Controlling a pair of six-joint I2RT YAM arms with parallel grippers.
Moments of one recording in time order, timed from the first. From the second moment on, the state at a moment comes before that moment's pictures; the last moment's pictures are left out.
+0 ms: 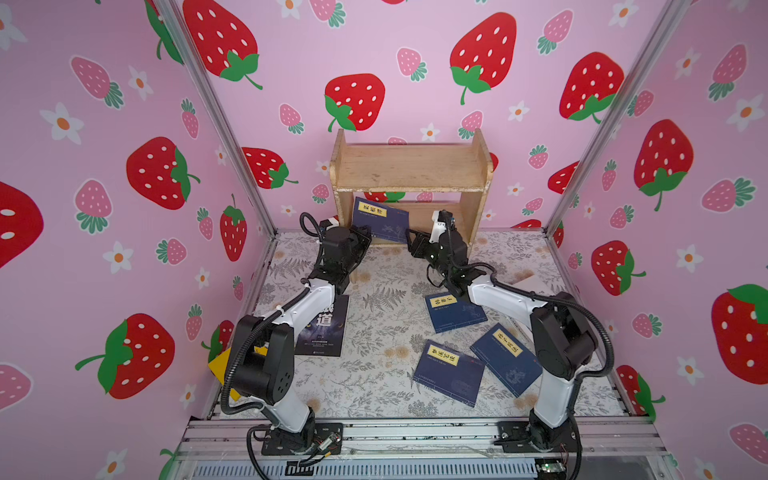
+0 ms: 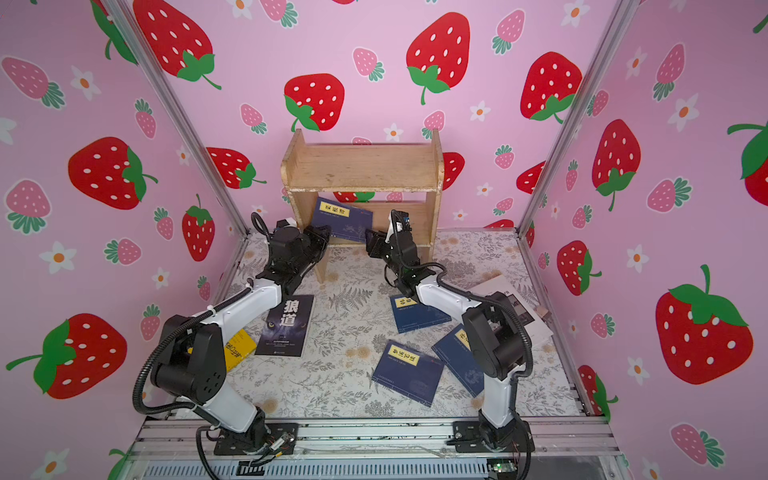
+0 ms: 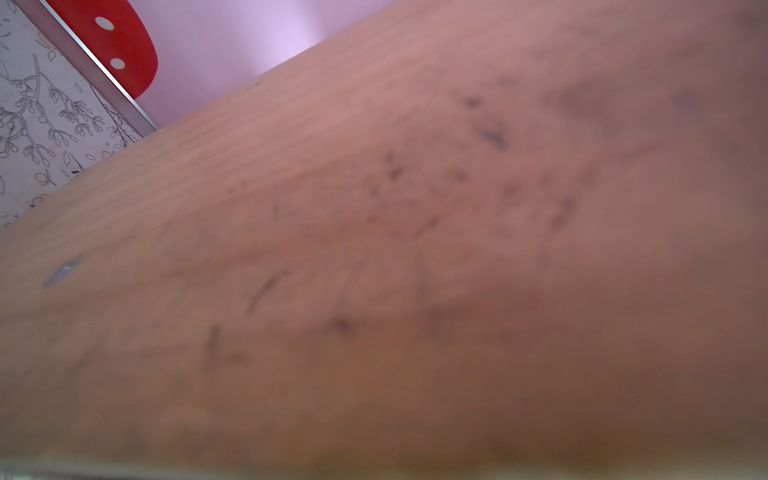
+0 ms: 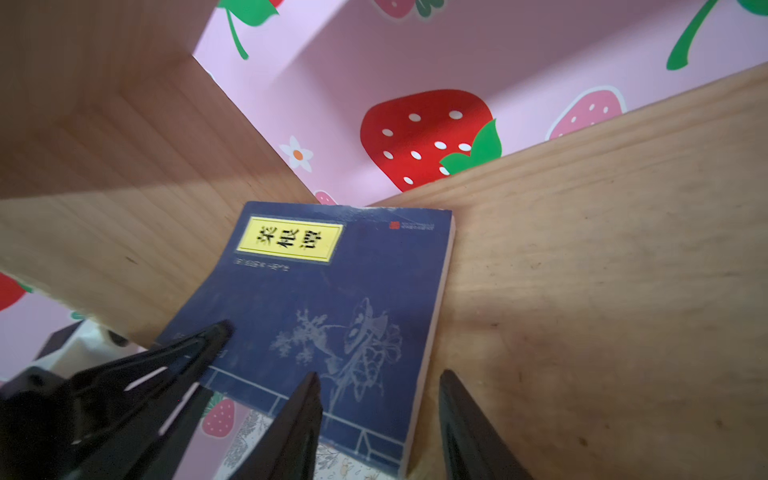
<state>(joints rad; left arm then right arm) -0.27 1.65 1.16 0.33 0.05 -1.20 0.72 1.90 1.35 0.44 0.07 0.60</state>
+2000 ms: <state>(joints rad) 0.06 1.20 0.58 -0.24 0.17 -0.76 0.91 1.43 0.74 0.27 0.26 0.61</state>
